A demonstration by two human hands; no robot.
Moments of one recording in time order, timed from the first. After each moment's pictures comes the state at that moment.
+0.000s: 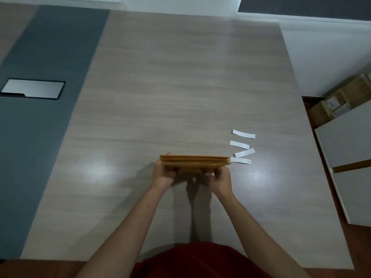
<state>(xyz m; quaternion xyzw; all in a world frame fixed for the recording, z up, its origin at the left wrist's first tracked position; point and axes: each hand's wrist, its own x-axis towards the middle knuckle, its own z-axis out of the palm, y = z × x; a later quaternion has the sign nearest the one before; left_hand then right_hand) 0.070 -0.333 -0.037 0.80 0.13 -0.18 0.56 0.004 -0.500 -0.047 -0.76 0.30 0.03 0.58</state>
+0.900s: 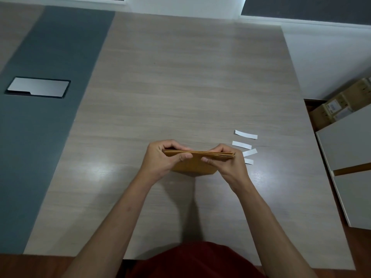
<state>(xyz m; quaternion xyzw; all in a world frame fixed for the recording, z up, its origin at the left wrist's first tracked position) 0.068 -0.309 0.052 0.73 -0.08 -0.13 0.67 0.017 -0.511 0.030 -0.72 0.10 -0.01 0.69</state>
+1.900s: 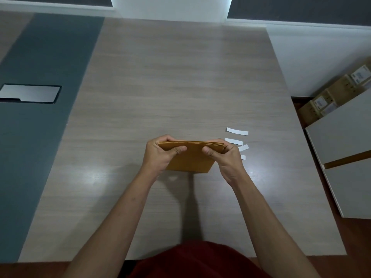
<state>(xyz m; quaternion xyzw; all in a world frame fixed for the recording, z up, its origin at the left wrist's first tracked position) 0.071 -0.322 0.036 0.73 -0.02 -0.14 0.67 0.012 -0.517 0.035 -0.66 0.16 -0.01 0.73</state>
